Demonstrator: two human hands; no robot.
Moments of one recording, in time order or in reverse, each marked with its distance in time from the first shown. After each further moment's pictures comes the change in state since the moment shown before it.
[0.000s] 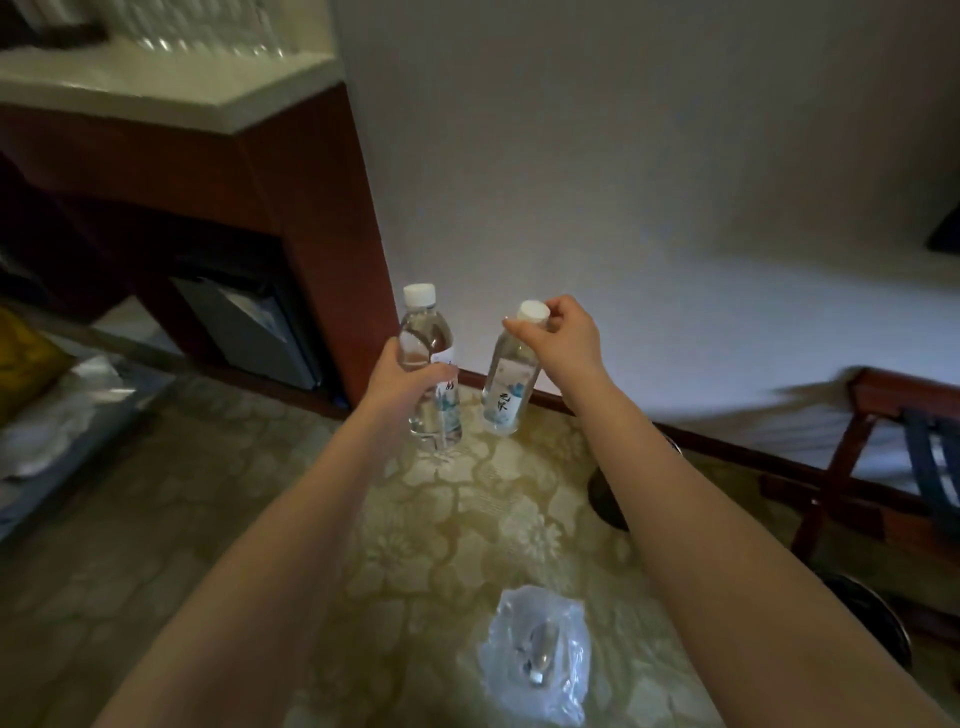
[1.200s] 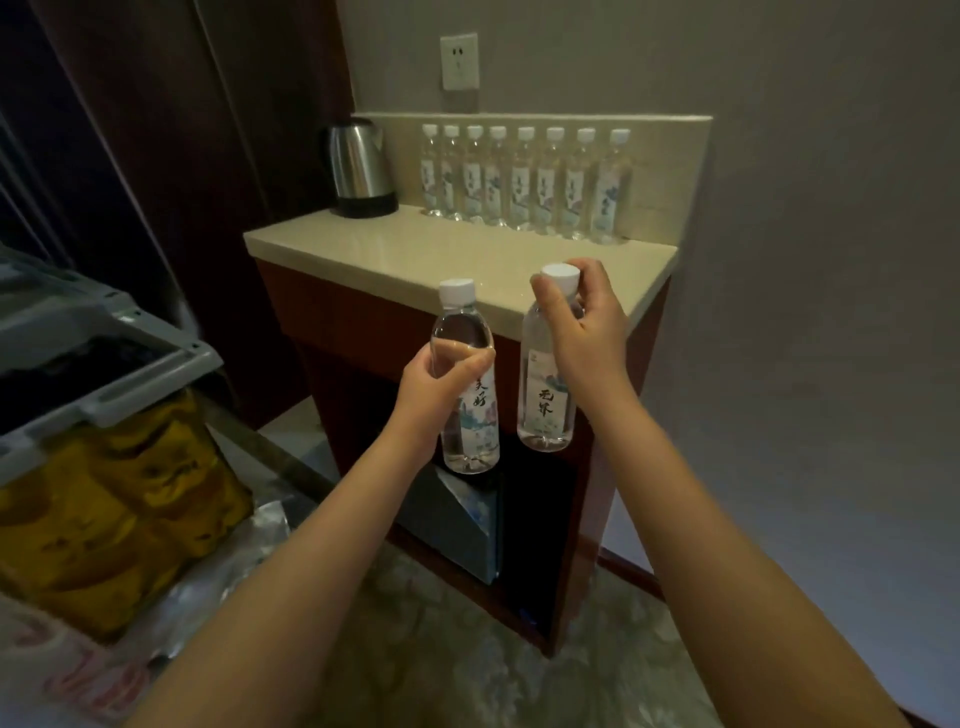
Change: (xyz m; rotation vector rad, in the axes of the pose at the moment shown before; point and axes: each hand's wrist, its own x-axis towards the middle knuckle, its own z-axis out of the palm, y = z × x) left_hand 0.377 0.154 -0.502 -0.140 0.135 0.378; right_hand 0.271 -0.310 0.567 0.240 -0.043 -0.638
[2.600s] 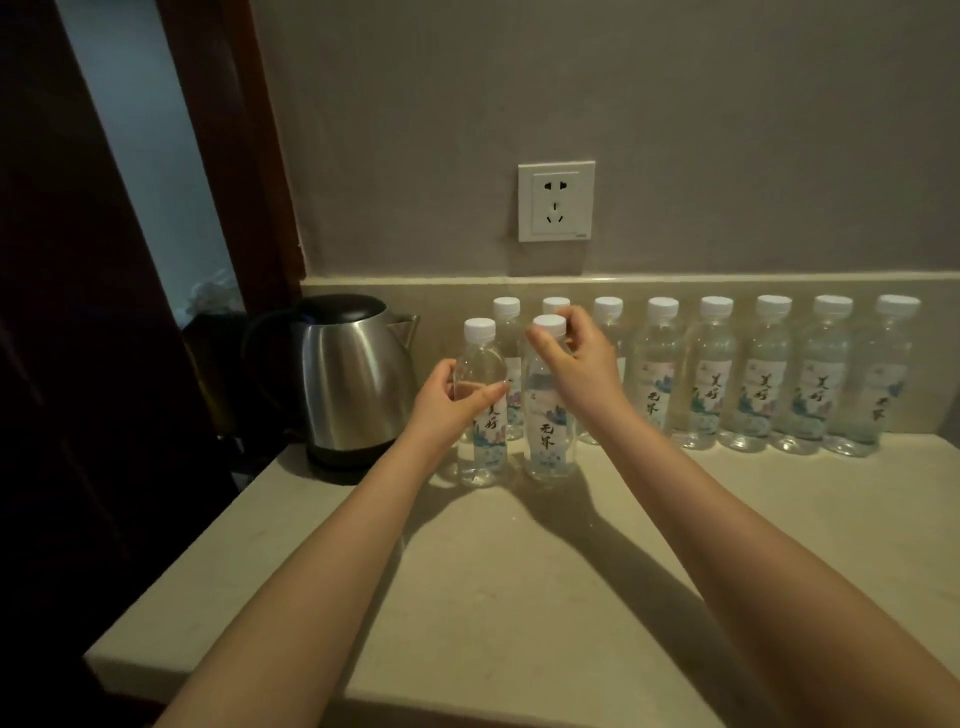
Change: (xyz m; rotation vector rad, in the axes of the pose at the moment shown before) left_hand 0.664 -0.051 -0.200 0.136 -0.453 0.126; right_hand 0.450 0.216 0.363 -0.347 0.253 0.043
